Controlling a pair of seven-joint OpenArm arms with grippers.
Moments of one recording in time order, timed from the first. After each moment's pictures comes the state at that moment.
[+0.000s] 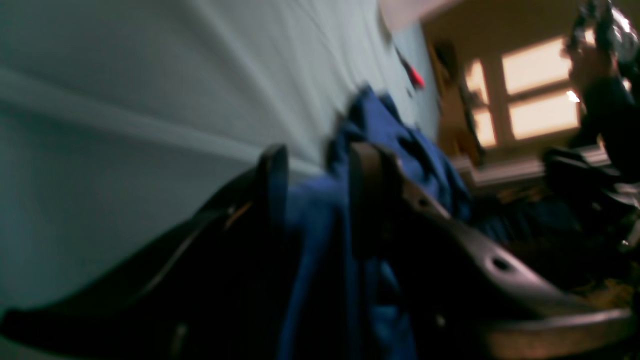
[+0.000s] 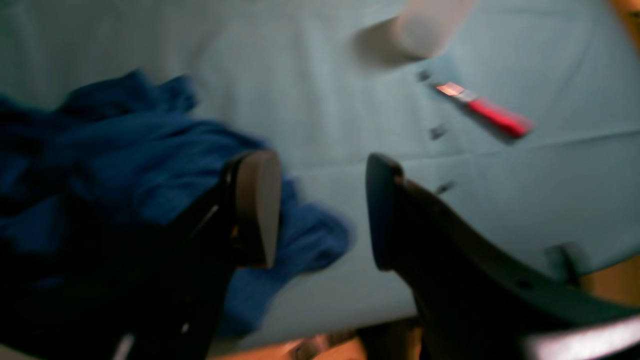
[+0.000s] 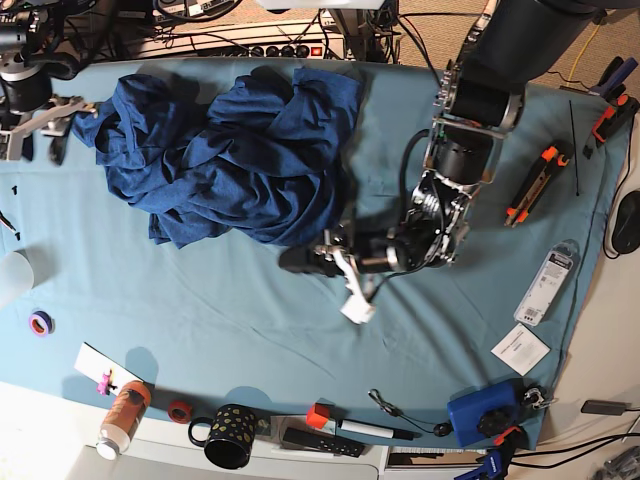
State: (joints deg) left arm -30.1 3.8 10.7 37.5 -62.0 -42.8 53.4; right arm -19.0 7.0 61.0 133.4 37.3 34.1 -74.3
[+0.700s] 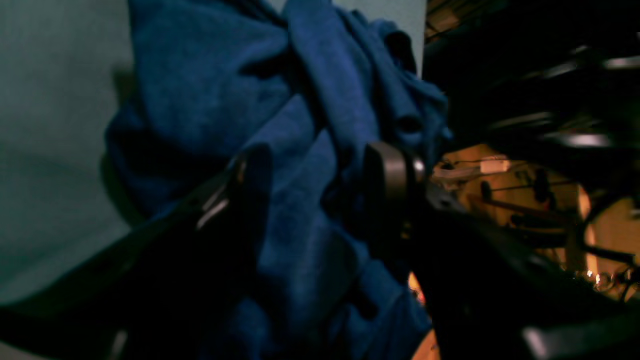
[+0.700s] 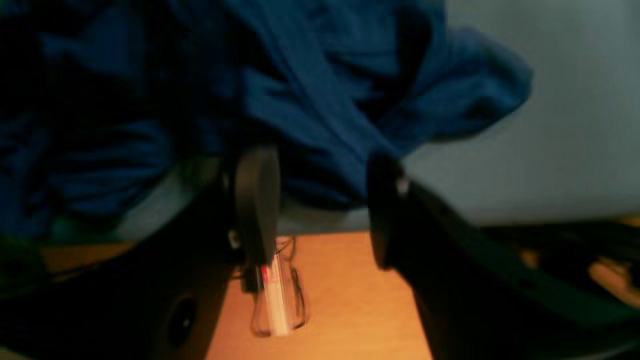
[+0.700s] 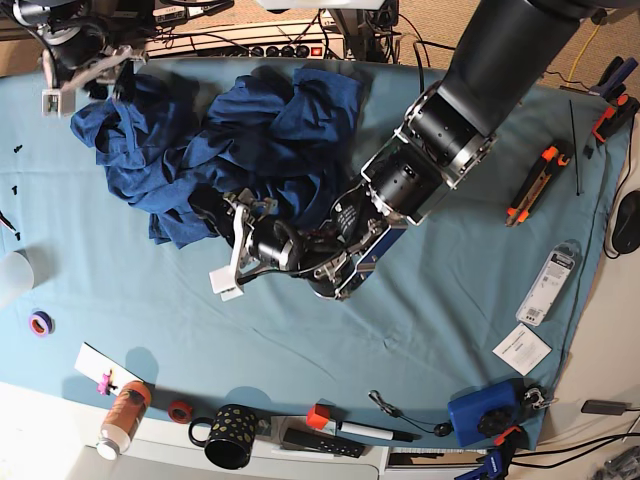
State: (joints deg) left arm -38.6 10.2 42.2 40.4 -64.8 -43.0 53.9; right arm -27.6 -1.9 60.8 123.2 46.3 39.9 -78.2
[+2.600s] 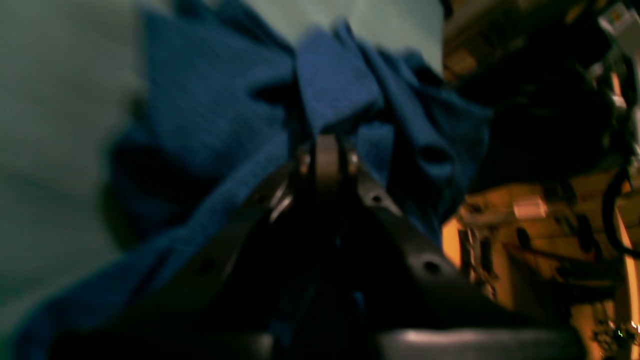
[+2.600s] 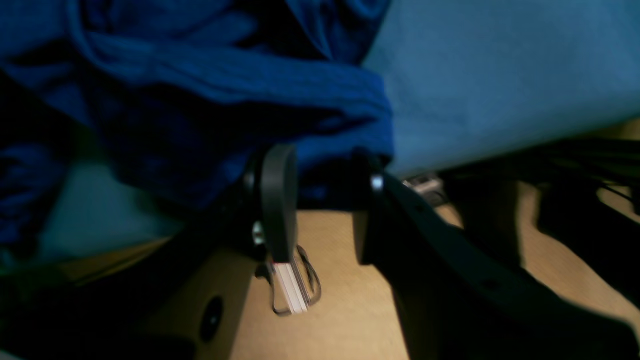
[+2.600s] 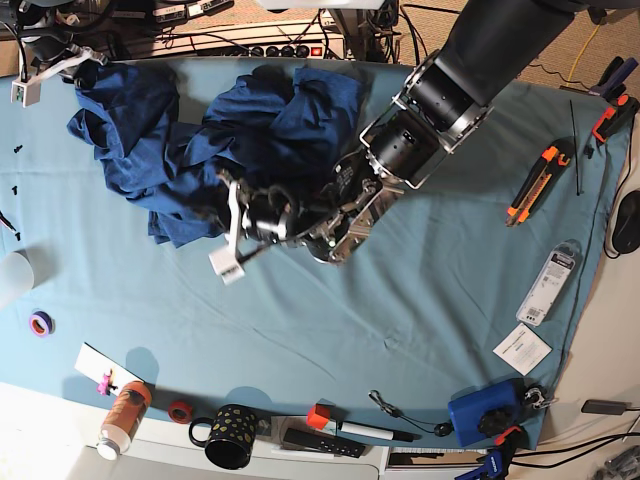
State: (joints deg) left arm -31.0 10.2 39.2 45.1 -49.9 -42.9 37.1; right arm -26.5 6.5 66.2 111.1 48.5 35.9 -78.0
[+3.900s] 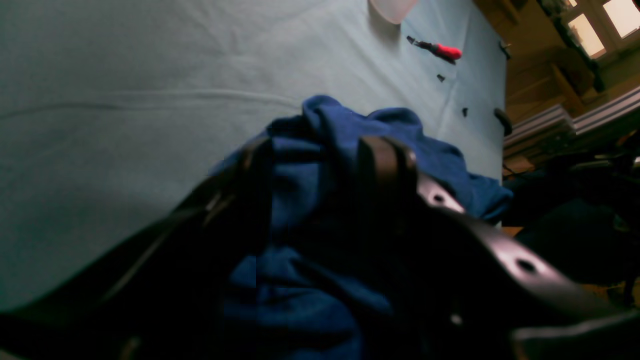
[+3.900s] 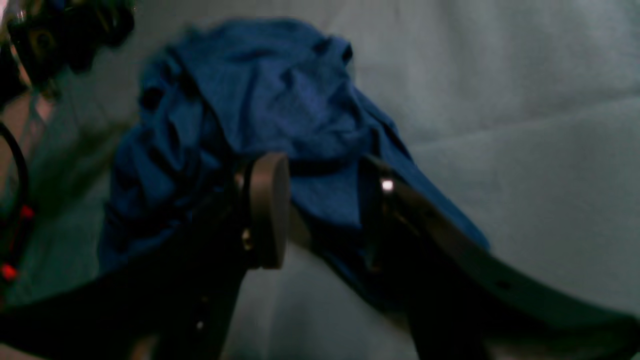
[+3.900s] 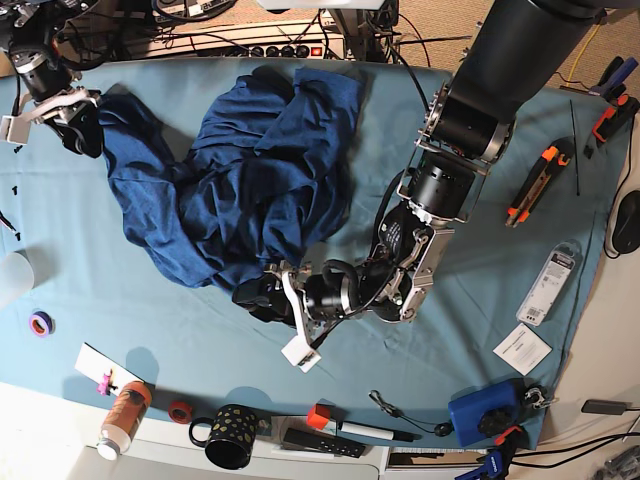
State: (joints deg) left arm -36.6 6.2 20.2 45.1 -44.5 -42.9 37.4; right arm -15.0 4.1 66.2 111.1 64.2 38.3 -77.7
